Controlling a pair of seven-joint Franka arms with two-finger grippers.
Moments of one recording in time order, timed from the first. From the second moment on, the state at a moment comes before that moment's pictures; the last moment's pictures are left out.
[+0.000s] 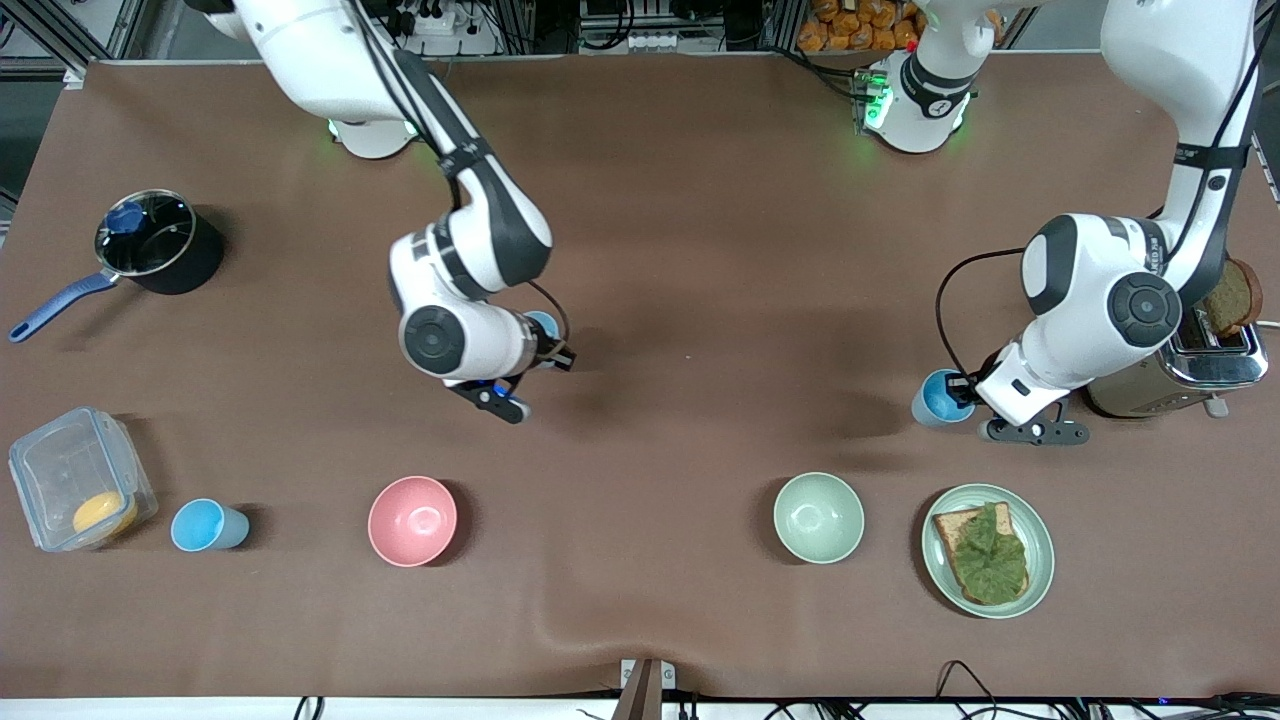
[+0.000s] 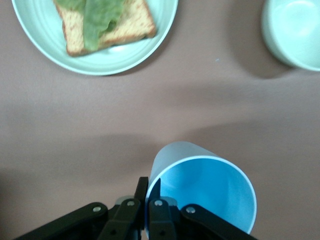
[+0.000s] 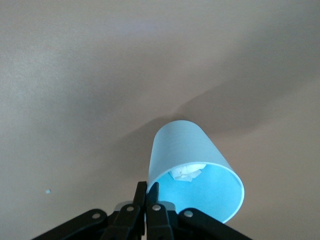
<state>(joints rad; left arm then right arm) 0.05 0.34 -0.17 -1.92 0.04 2.24 -0.05 0.61 0.62 -0.08 -1.59 0.42 1.98 0.84</state>
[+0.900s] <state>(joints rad) 0.02 0.33 -0.27 -1.79 0.03 2.11 -0.07 0.54 0.63 -0.12 -1.42 0.43 1.82 0.78</state>
